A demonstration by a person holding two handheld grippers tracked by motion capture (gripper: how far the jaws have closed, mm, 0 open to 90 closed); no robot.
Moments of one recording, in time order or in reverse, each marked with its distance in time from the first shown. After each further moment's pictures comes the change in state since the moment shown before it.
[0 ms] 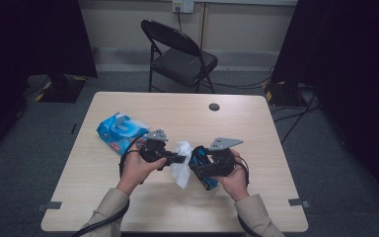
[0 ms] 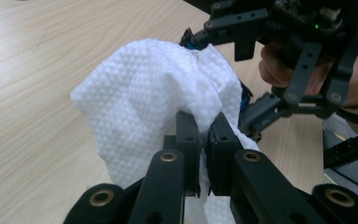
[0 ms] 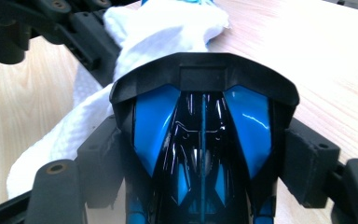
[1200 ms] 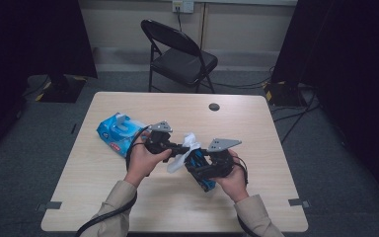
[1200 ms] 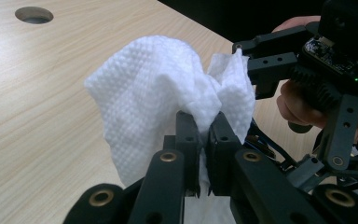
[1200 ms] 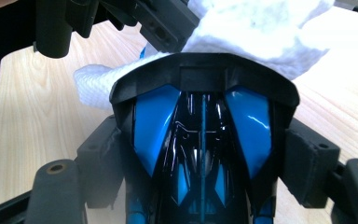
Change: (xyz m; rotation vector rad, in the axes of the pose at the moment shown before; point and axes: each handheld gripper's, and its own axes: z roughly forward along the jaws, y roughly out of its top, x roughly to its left) left arm 0.009 0.022 0.010 -0.048 0.024 -0.018; right arm 0.007 0.003 0.000 -0.010 0.050 -0.023
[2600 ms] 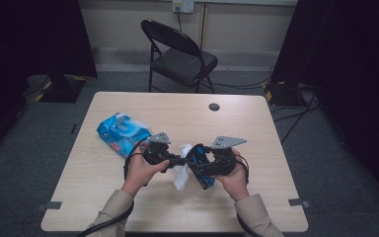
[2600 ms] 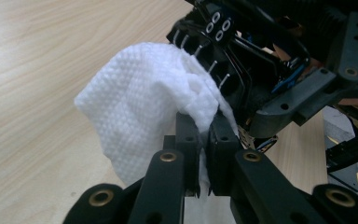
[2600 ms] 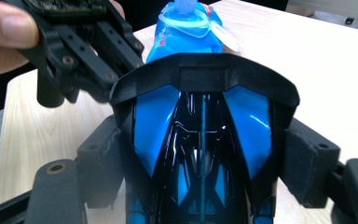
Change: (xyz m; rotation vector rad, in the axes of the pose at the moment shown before) left arm -0.005 -0.031 0.005 0.029 -0.049 -0.004; right arm -0.004 0.003 -0.006 -0.069 0.001 0.040
